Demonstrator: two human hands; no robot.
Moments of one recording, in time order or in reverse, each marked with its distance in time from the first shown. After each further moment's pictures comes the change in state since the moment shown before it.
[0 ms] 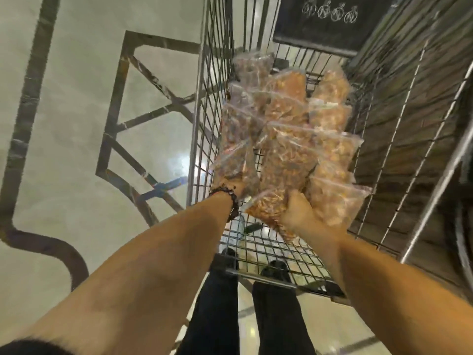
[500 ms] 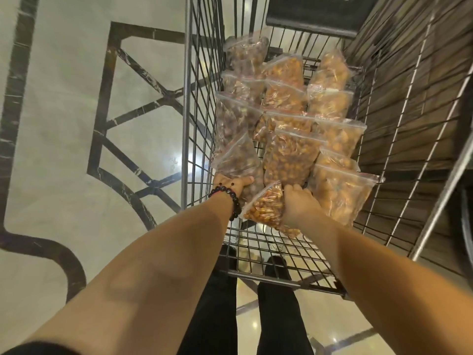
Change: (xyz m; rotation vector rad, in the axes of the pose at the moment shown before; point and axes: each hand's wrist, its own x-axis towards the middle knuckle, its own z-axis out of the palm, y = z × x) left_hand 0.073 -0.047 0.055 -0.648 0.025 -0.175; right_hand 0.009 0.022 0.002 -0.418 -0.040 -0.071
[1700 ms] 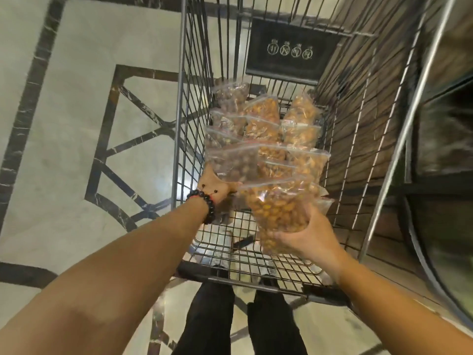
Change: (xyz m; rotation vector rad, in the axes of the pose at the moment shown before) left_hand -0.121 0.081 -0.017 0.259 0.012 0.426; right_hand -0.133 0.023 -0.067 1.024 0.108 -0.093
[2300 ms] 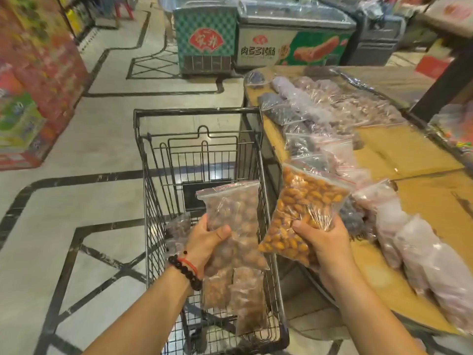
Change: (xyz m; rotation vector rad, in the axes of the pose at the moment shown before) left_hand -0.245 0.191 0.000 -0.291 -0.526 0.463; right_hand -0.207 -0.136 -0.138 0.809 0.626 -0.436
